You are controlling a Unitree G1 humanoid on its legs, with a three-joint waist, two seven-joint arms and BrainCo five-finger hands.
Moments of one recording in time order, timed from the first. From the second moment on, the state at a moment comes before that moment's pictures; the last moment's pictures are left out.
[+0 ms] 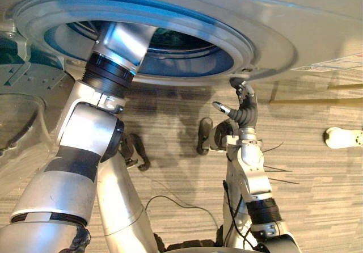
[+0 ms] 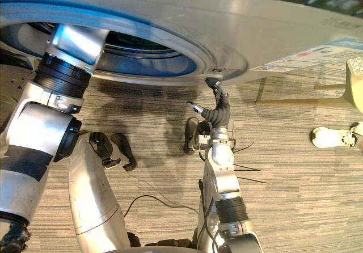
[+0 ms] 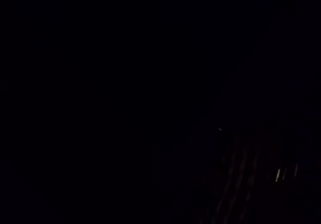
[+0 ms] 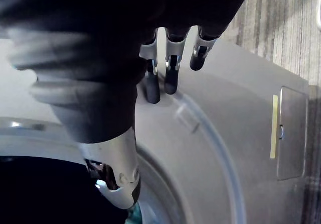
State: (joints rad) left arm -1.46 0.42 -0.43 0.67 0.50 -0.09 0.35; right arm -0.27 0.05 0.05 0.04 -0.03 -0.22 -0.23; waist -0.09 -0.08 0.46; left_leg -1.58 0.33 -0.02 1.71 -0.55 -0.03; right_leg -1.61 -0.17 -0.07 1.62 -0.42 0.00
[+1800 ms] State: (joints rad) left arm -0.72 0.16 0.01 0.34 0.00 -0.10 0.13; right arm -0.21 -0.01 -0.04 0.01 -0.06 -0.18 -0.15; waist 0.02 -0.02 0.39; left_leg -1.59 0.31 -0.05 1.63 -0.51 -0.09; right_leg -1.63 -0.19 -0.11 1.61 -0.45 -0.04
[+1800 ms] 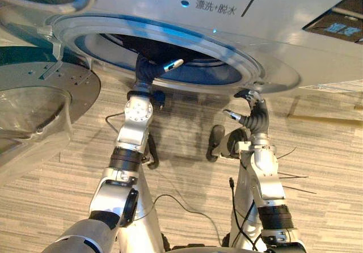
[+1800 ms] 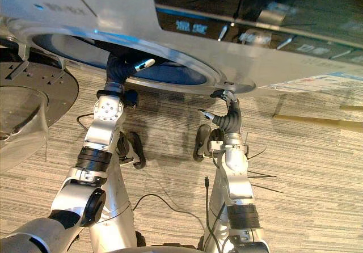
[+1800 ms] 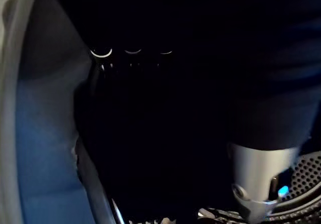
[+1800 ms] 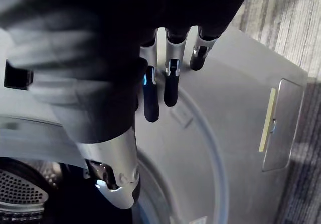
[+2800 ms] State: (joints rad) left arm -1.33 0.36 -0.06 0.56 -0.02 -0.06 0.34; right arm -0.25 0.00 0.02 0.01 -0.05 -0.19 -0.16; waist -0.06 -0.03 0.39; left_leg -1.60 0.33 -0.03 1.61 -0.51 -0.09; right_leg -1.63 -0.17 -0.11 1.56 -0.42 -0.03
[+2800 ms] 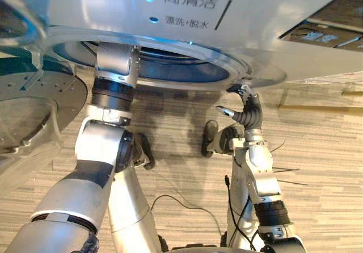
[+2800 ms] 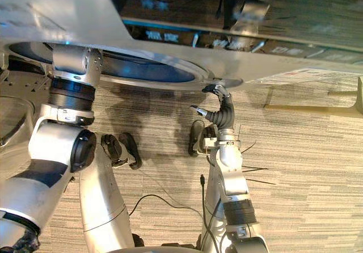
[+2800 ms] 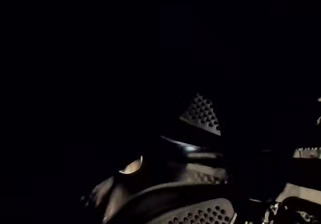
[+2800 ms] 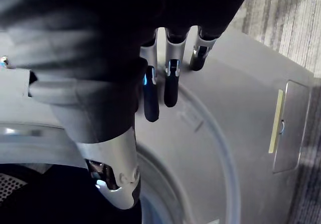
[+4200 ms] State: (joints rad) left arm -0.47 0.06 0.07 0.10 -0.11 -0.15 0.21; right arm -0.20 -0.01 -0.04 -0.03 -0.07 -0.18 -0.14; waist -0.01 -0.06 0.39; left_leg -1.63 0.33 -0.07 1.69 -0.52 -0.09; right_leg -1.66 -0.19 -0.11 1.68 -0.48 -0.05
